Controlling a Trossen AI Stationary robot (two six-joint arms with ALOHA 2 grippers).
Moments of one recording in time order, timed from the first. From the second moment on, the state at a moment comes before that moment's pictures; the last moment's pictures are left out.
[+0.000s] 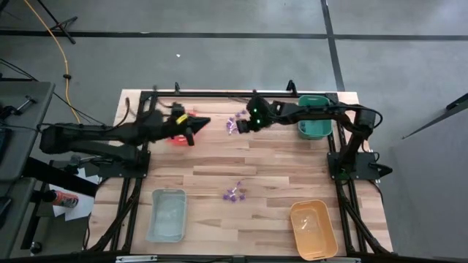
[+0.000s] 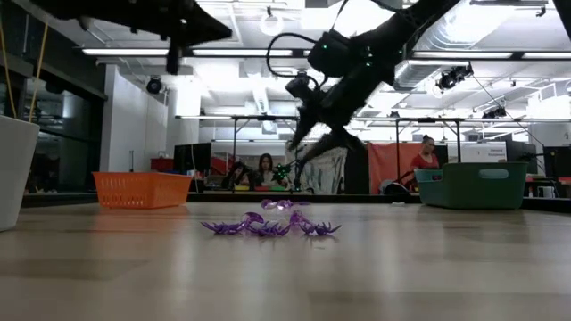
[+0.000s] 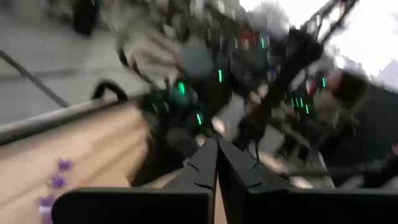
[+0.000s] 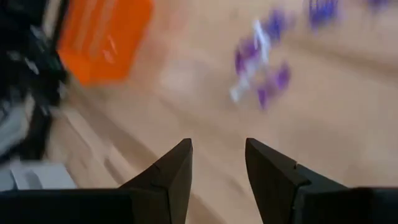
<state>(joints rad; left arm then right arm) 0.17 0.94 0.60 0.27 -0.15 -0.52 -0.36 1.79 1.17 -0.20 -0.18 0.86</state>
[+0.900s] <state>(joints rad) 0.33 0.91 0.82 -0.02 0.04 -0.23 -0.30 2.38 1.95 -0.84 0.02 1.01</state>
